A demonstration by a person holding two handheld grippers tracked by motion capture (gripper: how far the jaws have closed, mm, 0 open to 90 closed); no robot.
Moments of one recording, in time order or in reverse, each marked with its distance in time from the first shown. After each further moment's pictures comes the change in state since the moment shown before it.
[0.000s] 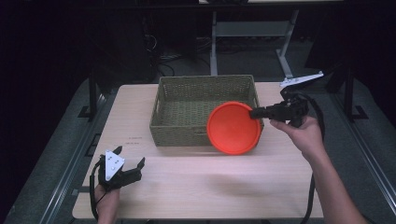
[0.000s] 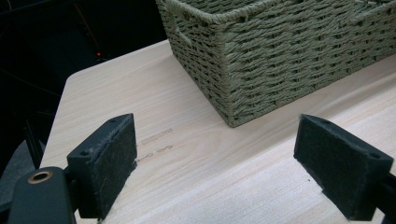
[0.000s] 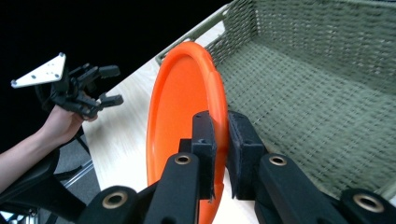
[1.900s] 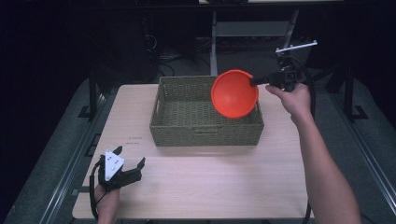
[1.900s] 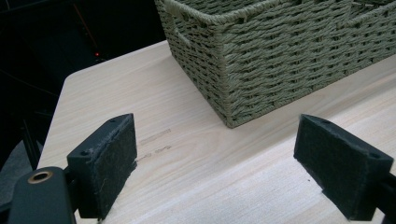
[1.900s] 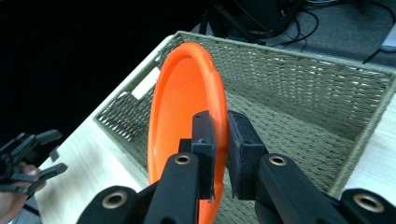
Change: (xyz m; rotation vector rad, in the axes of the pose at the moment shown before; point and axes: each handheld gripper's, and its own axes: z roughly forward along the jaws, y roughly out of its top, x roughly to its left) left arm -0.001 0.000 0.000 -0.004 -0.009 -0.007; right arm -0.061 0.068 0.015 -0.036 -0.153 0.158
